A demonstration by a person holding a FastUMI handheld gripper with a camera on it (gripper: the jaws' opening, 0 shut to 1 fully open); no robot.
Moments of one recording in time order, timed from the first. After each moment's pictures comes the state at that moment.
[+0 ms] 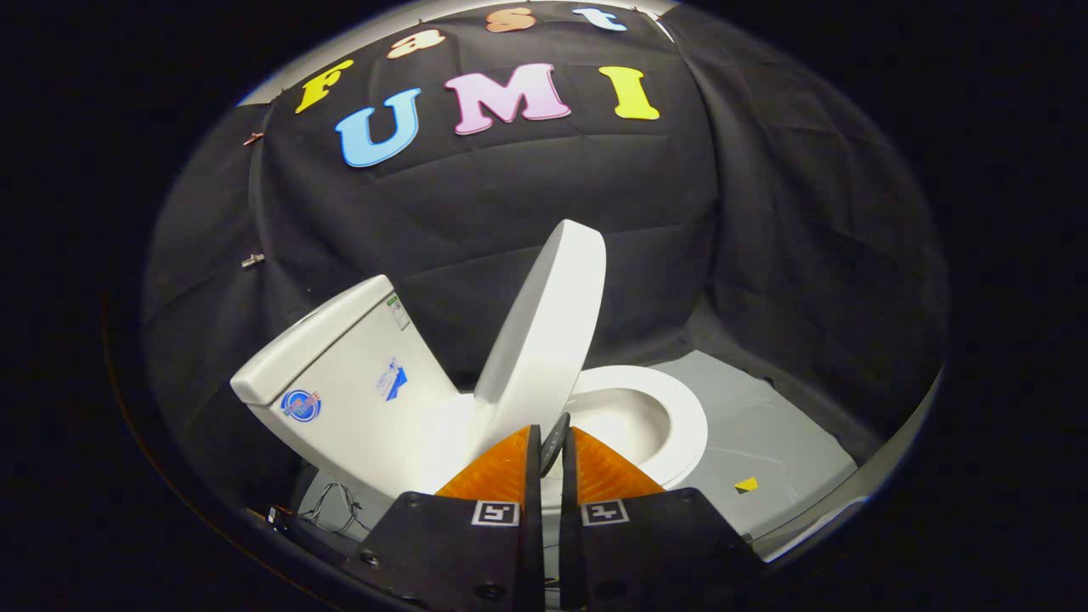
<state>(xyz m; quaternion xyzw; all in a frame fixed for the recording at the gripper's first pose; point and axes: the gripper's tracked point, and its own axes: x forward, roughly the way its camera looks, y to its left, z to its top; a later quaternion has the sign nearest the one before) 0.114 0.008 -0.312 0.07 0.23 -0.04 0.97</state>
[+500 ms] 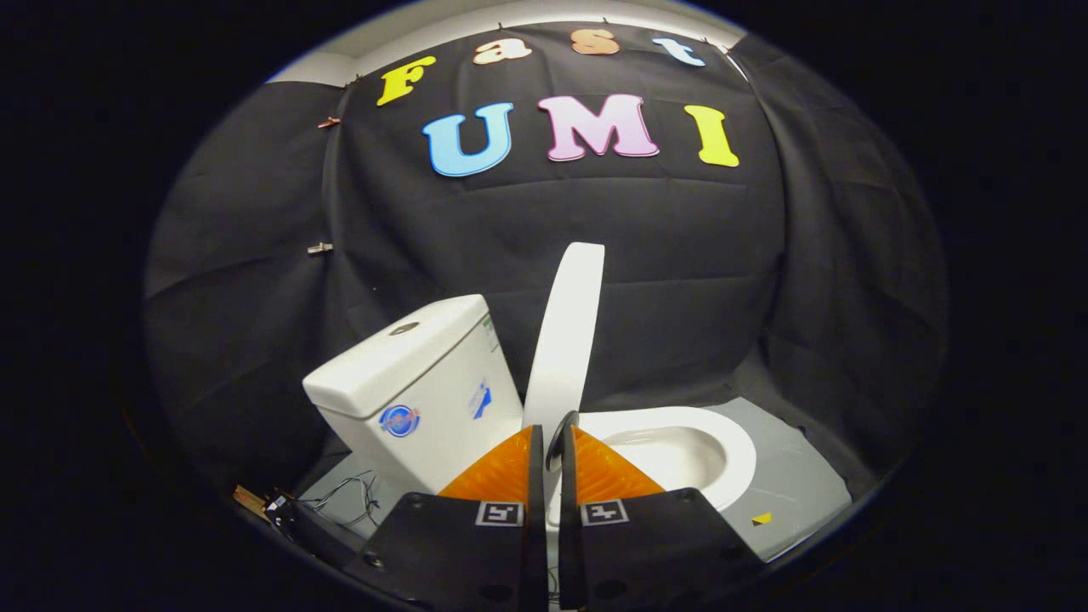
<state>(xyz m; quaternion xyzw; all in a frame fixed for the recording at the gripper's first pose) 0.107 0.123 -0.262 0.04 0.18 0.06 0.98</state>
